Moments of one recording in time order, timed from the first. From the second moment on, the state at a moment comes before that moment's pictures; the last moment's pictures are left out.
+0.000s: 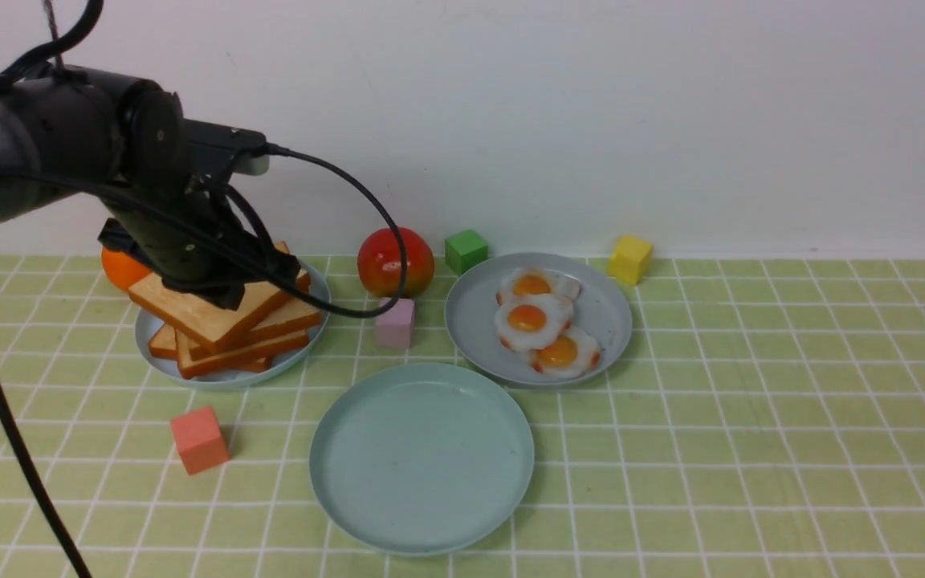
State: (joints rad) right arm 0.18 0.54 -0.86 0.38 1.10 -0.21; left arm -0.19 1.92 -1.52 0.09 0.75 0.00
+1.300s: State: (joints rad) right arm 0.18 0.54 -0.85 0.38 1.09 -0.24; left arm -0.30 1.79 -1.50 0.06 0.71 0.20
